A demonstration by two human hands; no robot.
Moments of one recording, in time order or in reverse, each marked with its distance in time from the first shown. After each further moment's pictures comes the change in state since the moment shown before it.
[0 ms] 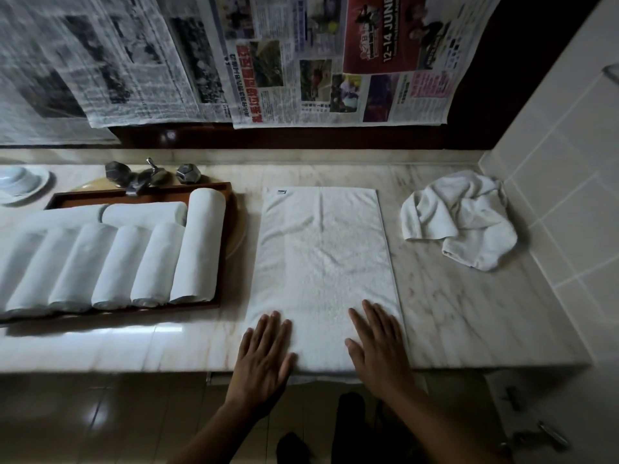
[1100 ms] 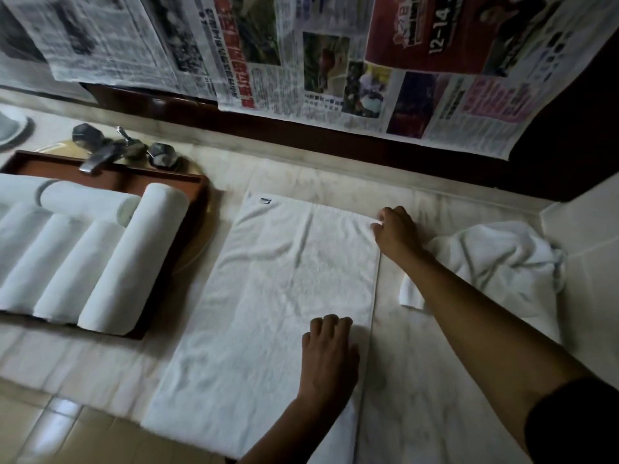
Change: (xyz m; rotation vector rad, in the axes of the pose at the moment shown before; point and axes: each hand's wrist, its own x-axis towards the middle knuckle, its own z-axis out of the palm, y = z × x) left_hand 0.222 0.194 0.022 -0.232 0.076 -0.298; right_hand 0.391 0.132 -0.069 0.140 -0.173 0.136
